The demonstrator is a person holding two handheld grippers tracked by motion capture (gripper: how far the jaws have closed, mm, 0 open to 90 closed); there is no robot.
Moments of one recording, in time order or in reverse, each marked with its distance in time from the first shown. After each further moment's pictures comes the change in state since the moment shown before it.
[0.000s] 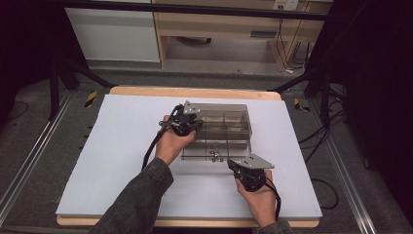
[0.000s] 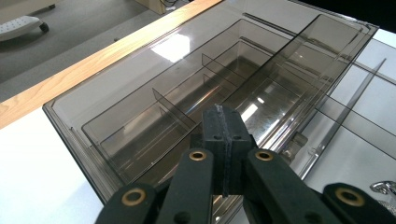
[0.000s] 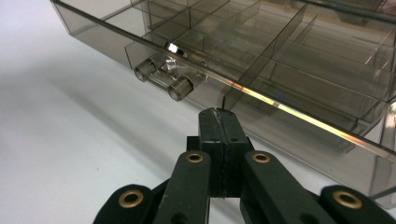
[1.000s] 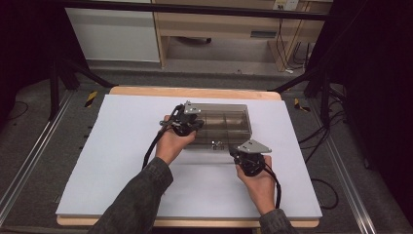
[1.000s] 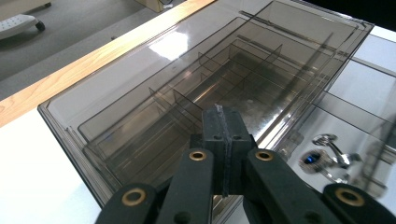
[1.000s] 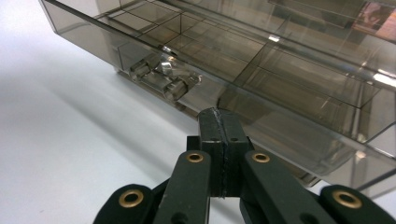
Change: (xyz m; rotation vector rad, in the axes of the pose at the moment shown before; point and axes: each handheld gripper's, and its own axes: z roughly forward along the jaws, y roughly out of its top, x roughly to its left) left arm -0.001 0.001 0.000 0.010 -0.007 0.006; right arm -0.024 0.026 0.021 0.033 -0.047 -0.023
